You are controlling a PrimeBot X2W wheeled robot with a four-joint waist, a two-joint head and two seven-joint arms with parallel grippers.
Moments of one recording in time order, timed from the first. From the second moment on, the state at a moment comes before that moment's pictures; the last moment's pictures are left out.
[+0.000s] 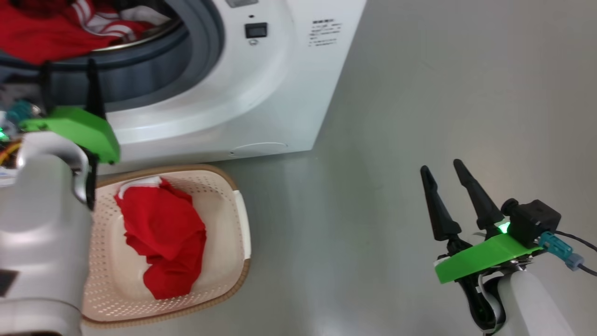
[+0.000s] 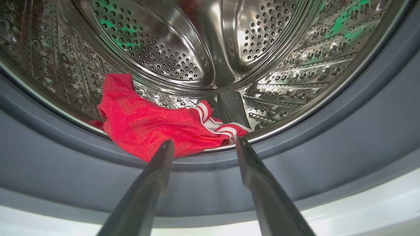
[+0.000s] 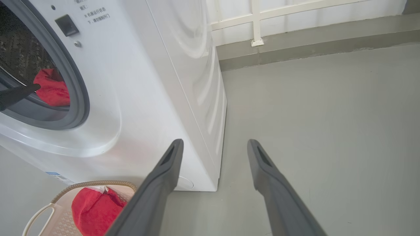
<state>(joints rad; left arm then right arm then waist) -0.97 0.14 -0.04 0.99 -0.05 -0.04 -0.25 -0.27 -0.11 0.10 0.21 0.35 0.13 -0.25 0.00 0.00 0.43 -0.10</state>
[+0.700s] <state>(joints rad) -1.24 0.26 -0.01 1.27 -0.10 -0.01 -0.25 -0.32 -0.10 0.18 0.21 0.35 0.13 -0.25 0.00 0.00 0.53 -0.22</state>
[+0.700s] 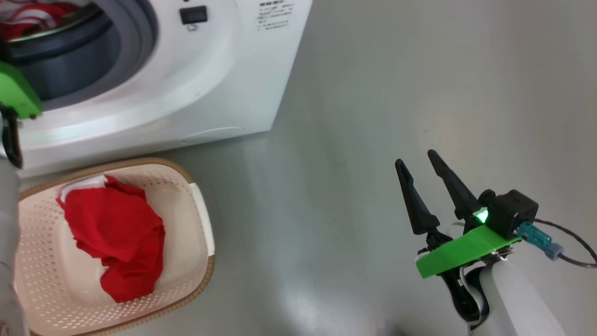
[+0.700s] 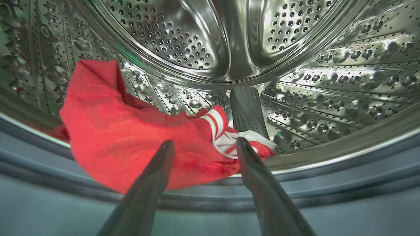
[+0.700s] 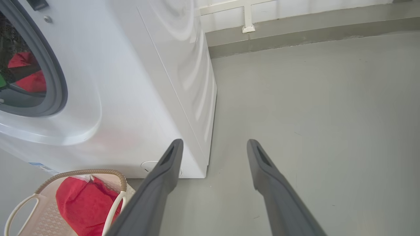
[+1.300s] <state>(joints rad) -1.29 0.32 -0.01 1.30 -0.11 0.07 -0.20 -0.35 -0.08 0.19 0.20 0.36 0.13 -0.25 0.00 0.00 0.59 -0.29</state>
